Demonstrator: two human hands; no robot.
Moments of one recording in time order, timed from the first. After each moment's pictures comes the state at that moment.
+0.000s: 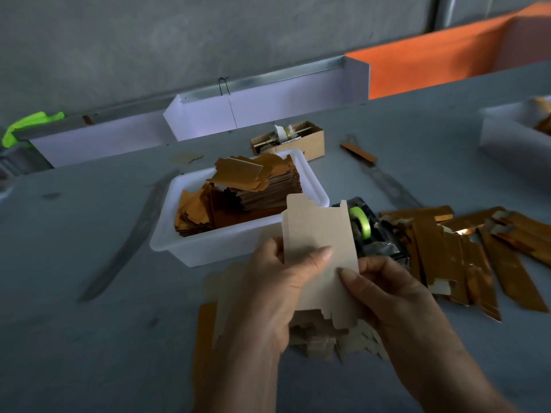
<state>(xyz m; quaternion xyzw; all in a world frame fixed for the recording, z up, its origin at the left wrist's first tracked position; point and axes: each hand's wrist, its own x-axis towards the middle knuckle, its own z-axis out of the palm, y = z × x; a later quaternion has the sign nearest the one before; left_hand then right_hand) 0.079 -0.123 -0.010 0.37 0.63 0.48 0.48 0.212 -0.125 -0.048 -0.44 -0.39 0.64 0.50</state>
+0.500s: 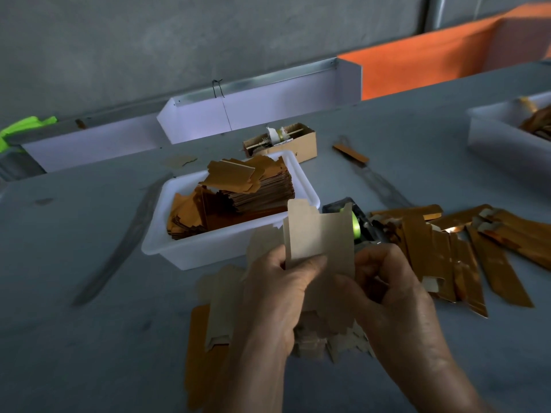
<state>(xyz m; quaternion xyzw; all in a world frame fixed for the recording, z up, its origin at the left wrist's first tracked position) 0.091 -0.120 -0.027 0.39 0.65 0.48 0.43 0.215 -0.131 -0.053 -0.51 -0.57 0.36 0.53</state>
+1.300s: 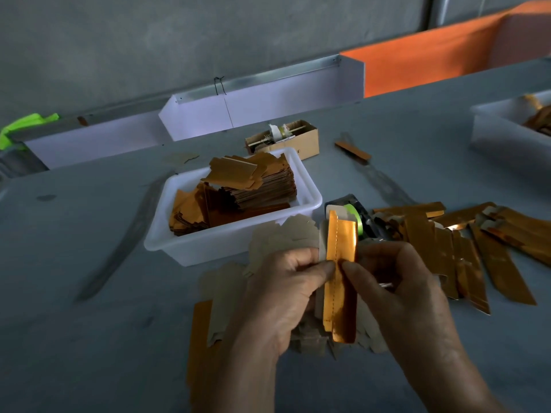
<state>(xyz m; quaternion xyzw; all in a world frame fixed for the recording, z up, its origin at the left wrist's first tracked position) 0.085 -0.125 -0.022 0.46 0.60 0.40 0.52 0.221 -0.129 -0.047 -0.55 -0.55 0.38 0.50</state>
